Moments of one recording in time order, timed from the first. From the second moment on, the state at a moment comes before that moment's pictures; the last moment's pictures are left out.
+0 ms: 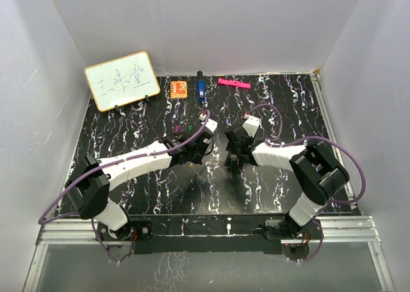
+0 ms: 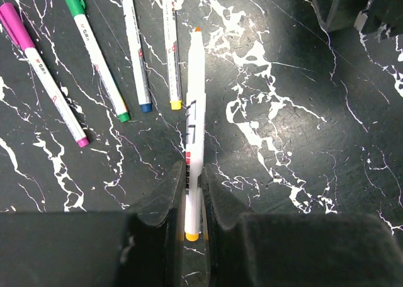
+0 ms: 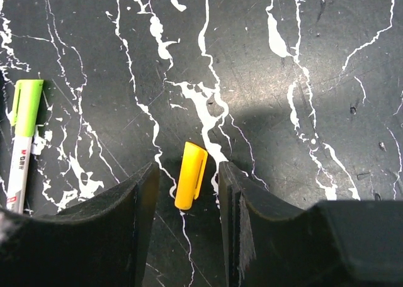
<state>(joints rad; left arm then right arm) -0.92 1.54 1.10 -0.51 -0.31 -0.26 0.64 1.63 0.80 -0.04 0.49 0.80</state>
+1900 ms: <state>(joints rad) -0.75 1.59 1.03 -0.13 0.29 -0.32 0.44 1.26 0.65 0.27 0.29 0.73</state>
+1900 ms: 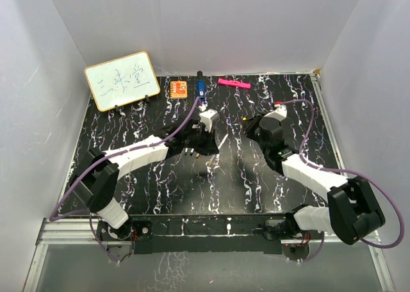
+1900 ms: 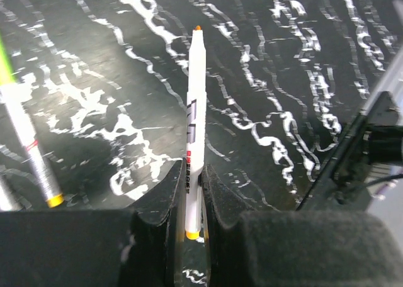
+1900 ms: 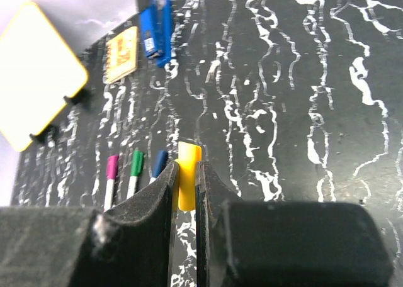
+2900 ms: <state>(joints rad) -0.81 1.65 0.98 0.16 0.43 -0.47 0.44 1.09 0.38 0.73 0.16 0.78</state>
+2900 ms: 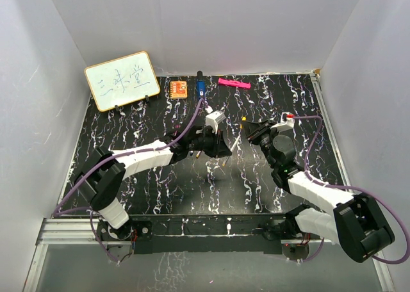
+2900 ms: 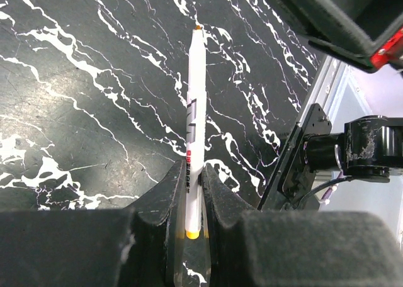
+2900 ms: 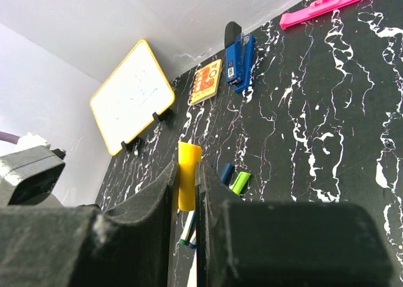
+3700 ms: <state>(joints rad) -0.81 1.62 0.97 0.22 0.39 -0.49 0.44 1.11 0.37 0.74 0.16 0.80</state>
